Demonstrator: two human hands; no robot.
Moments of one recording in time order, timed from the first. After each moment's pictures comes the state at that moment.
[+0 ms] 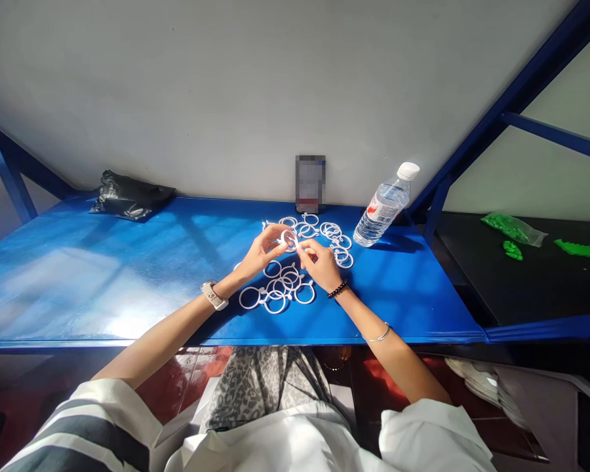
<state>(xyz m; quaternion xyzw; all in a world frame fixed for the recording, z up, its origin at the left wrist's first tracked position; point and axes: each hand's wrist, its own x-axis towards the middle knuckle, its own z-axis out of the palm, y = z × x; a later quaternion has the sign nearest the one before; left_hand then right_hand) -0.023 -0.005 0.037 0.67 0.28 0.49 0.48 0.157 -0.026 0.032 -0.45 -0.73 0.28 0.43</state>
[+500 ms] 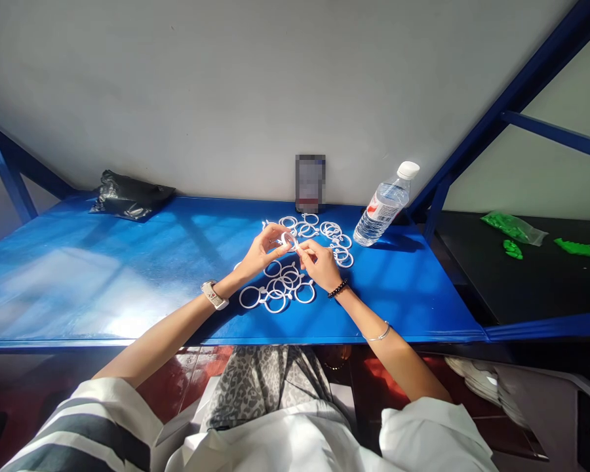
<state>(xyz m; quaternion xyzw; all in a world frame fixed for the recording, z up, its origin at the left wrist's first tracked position) -0.023 -0.007 0.038 0.67 0.28 0.49 0.49 0.157 -0.027 0.033 -0.44 -0.75 0.27 0.42</state>
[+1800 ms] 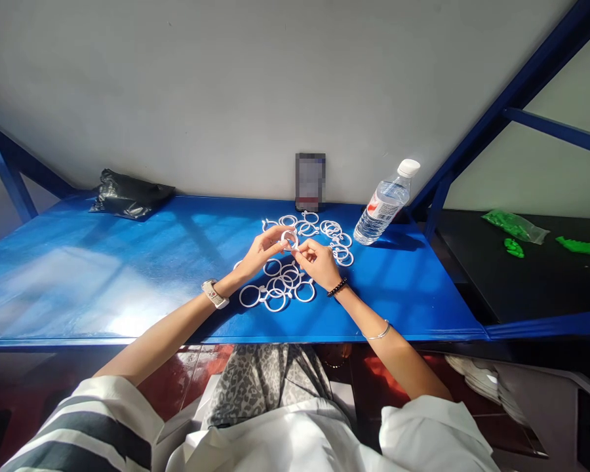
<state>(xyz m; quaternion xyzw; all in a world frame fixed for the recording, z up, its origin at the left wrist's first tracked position) -0.023 -0.007 0.038 0.66 0.29 0.47 0.51 0.155 -0.025 0.028 -0.45 -0.72 0.30 0.44</state>
